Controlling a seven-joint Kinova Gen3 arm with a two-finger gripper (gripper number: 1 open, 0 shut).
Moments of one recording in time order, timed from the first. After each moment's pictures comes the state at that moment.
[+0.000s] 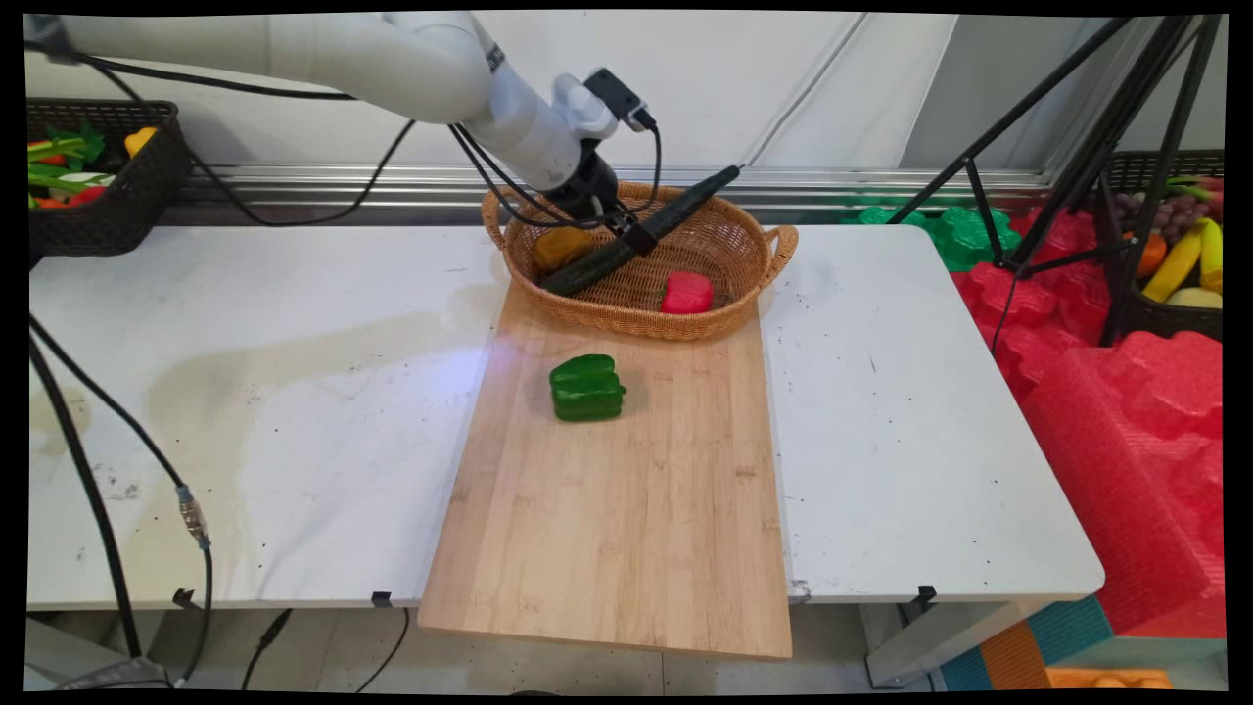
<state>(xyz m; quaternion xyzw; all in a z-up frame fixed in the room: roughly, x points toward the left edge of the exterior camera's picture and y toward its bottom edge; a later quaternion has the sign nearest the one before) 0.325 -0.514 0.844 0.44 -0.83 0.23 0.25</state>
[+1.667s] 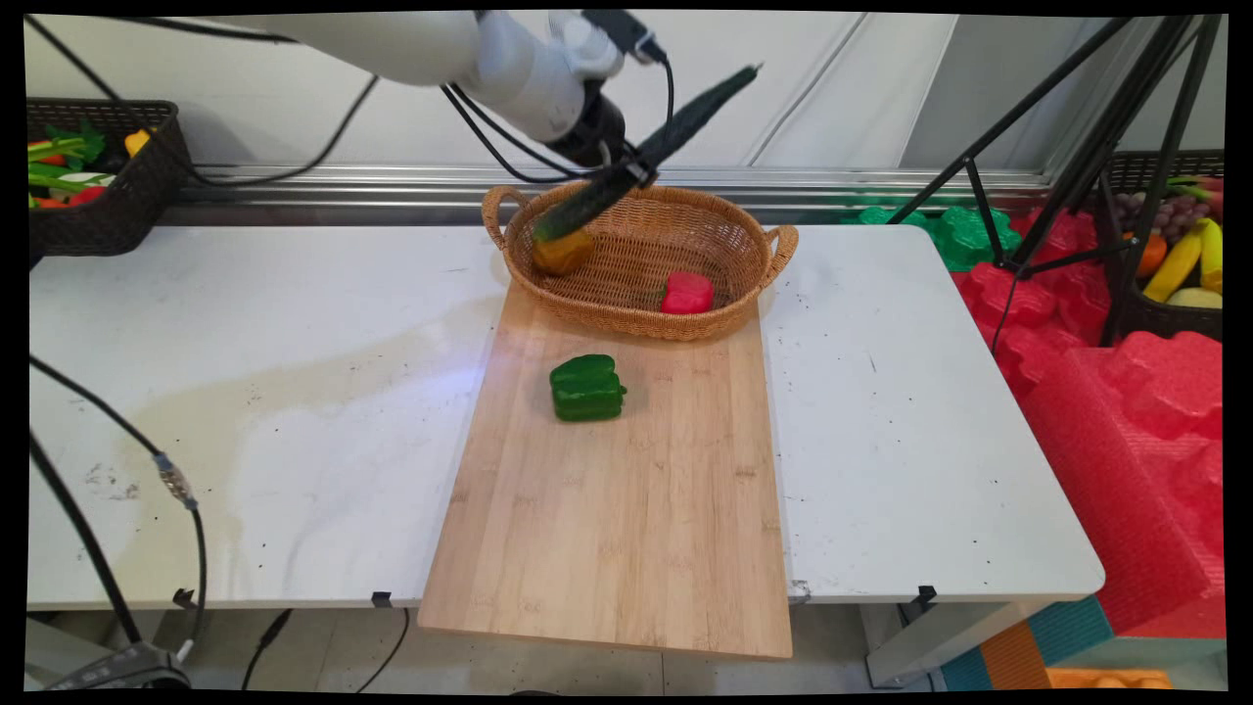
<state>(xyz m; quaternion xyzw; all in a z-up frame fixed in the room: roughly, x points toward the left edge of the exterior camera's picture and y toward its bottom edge) 0.306 -0.484 0.911 0.44 -0.80 0.30 0.28</state>
